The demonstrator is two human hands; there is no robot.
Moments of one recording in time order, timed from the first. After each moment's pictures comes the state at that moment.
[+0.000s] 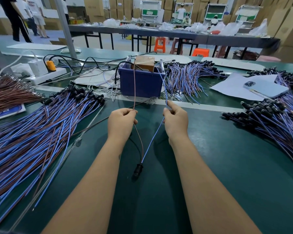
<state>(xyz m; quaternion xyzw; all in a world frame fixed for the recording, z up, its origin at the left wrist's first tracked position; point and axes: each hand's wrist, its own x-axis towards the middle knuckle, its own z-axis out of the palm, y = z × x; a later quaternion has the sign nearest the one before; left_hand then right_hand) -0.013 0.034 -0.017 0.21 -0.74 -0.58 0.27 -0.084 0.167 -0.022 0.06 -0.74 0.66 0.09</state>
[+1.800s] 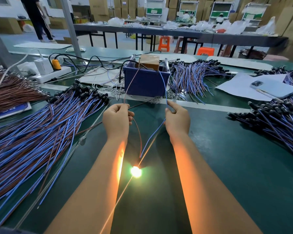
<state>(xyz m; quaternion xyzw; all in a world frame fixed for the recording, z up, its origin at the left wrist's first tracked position) -0.007 0.032 -0.009 0.26 -0.59 -0.68 0.36 -0.088 0.159 -0.025 0.04 -0.79 0.61 0.09</state>
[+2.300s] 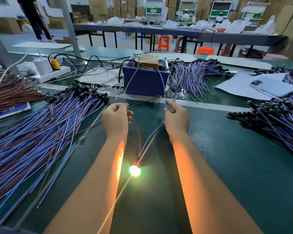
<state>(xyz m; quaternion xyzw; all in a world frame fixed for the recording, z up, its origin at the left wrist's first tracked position) -0.007 0.033 -0.007 0.26 -0.58 -0.68 0.36 -0.088 0.160 -0.026 0.06 -0.79 0.61 0.10</state>
